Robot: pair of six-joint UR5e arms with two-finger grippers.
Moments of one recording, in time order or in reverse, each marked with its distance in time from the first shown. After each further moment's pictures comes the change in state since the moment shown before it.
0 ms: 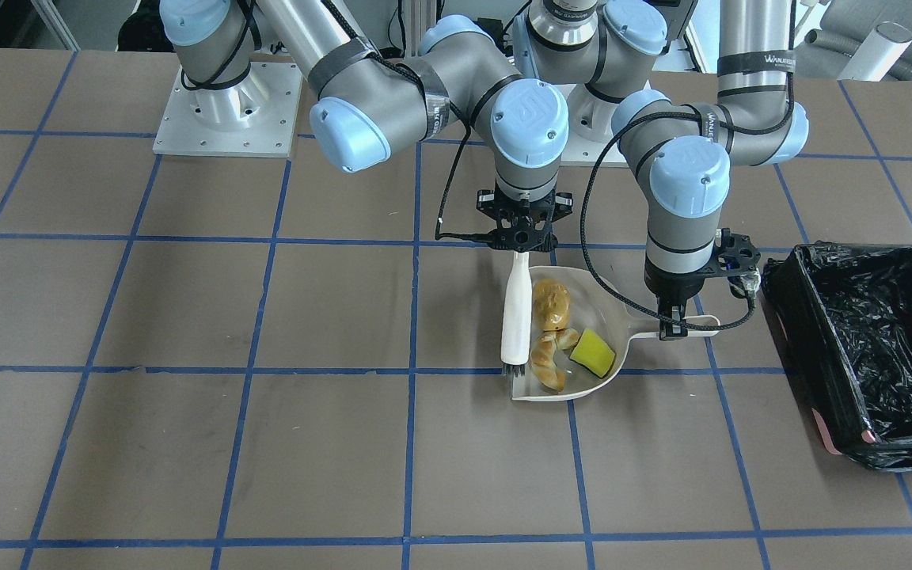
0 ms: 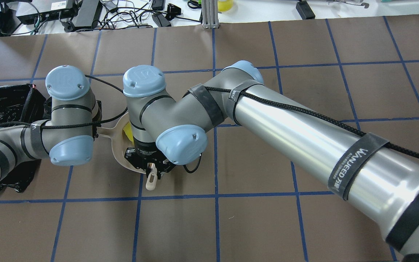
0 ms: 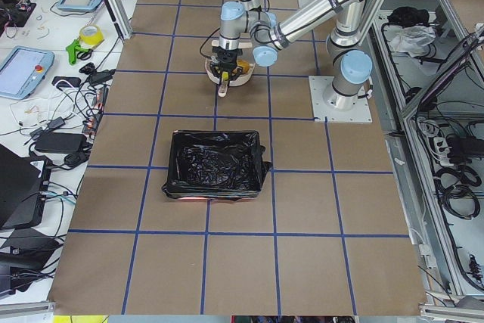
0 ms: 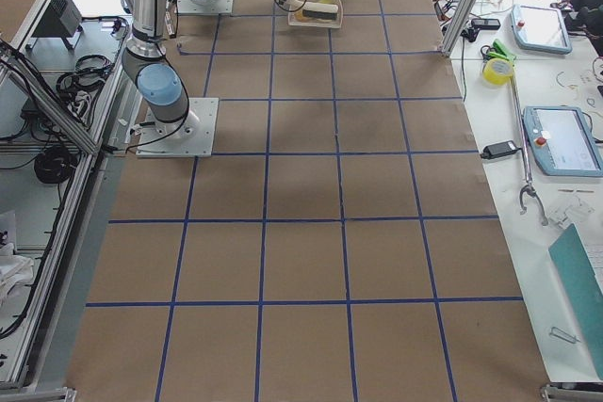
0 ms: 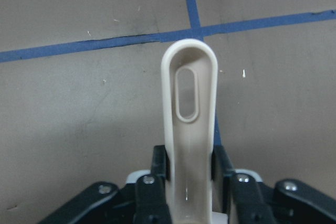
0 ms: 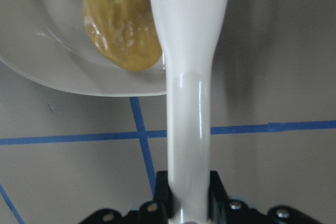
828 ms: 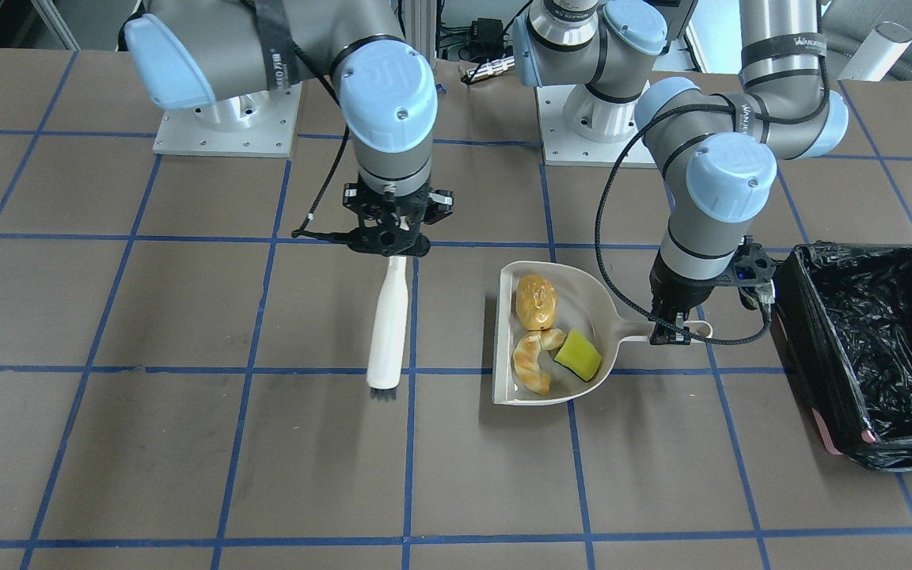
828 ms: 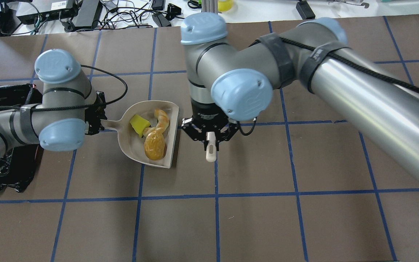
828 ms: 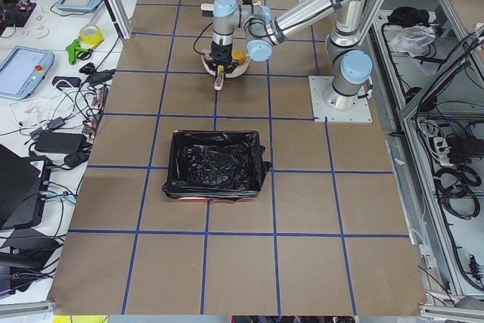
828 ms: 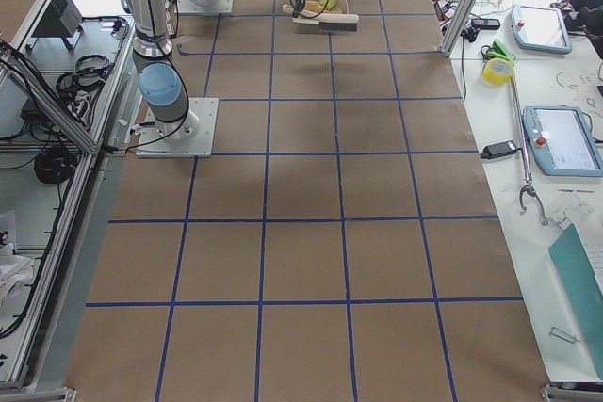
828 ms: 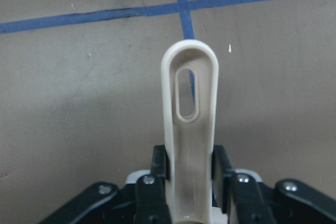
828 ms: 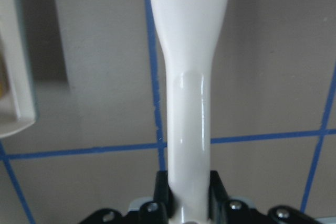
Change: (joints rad) left arm 0.025 0.008 0.185 -0.286 -0.170 -0.004; right arm -0.283 -0.187 0.023 0.272 -0.212 -0.296
